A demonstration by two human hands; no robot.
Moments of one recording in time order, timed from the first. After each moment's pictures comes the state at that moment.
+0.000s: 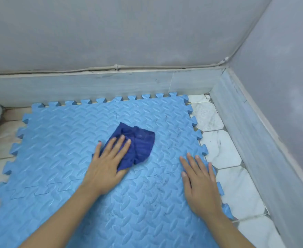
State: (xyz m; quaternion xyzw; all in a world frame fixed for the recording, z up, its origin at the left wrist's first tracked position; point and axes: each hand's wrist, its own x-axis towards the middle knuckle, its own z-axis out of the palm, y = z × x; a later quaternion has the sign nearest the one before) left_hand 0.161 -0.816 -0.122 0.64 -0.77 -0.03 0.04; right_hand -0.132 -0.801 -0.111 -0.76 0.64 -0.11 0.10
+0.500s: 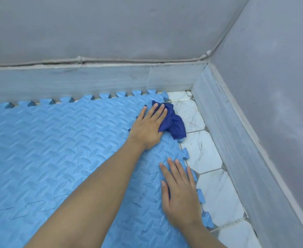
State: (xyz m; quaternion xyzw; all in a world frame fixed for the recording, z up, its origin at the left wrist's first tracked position) left_hand 0.002 -0.986 -0.111 0.55 -0.83 -0.05 0.00; right_hand -0.135 -0.807 -0.117 -0.76 0.64 -0.10 0.08
